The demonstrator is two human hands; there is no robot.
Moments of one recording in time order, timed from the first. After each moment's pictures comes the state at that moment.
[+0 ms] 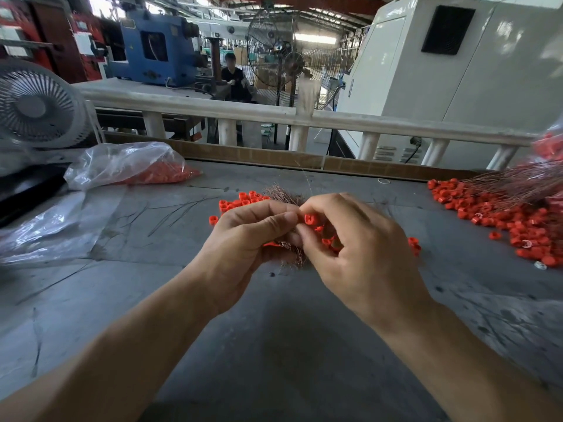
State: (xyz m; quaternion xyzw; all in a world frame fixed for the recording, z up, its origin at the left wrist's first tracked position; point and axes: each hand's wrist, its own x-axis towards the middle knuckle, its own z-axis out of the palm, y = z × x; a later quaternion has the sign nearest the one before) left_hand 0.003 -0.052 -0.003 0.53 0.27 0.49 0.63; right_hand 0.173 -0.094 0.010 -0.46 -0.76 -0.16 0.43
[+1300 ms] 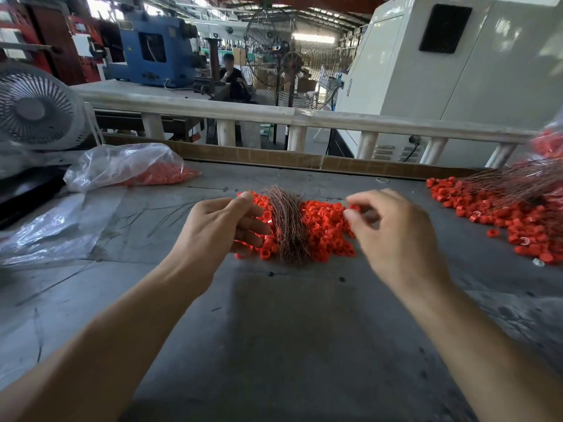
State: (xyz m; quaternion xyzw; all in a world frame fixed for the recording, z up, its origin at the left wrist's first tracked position) left_hand -0.017 -0.037 0.004 0.53 0.47 0.50 0.50; right_hand 0.221 -0.063 0.002 -0.60 -0.67 -0.08 0.42
